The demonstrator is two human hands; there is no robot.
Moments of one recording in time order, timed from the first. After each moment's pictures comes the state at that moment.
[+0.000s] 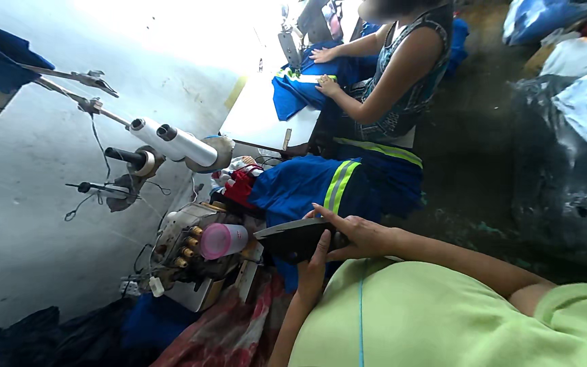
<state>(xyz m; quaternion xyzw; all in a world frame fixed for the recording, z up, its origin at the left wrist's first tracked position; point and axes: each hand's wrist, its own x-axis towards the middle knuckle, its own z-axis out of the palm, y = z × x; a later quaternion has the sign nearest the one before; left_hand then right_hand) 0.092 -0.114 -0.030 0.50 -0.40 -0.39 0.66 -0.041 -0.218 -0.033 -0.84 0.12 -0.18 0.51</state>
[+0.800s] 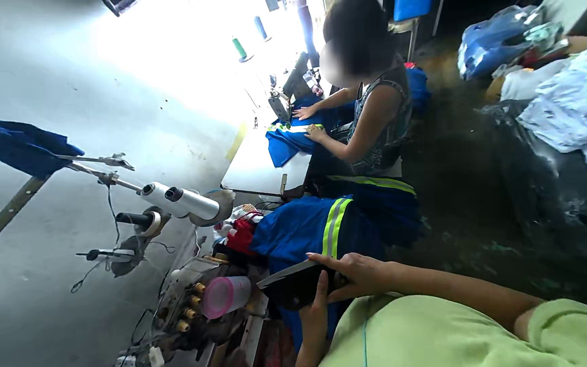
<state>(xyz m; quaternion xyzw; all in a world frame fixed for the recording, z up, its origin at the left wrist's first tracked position) 0.083 -0.110 -0.026 0.56 -0.35 -0.35 0.66 -0.048 -0.218 -0.031 -0.84 0.11 -0.19 0.49</state>
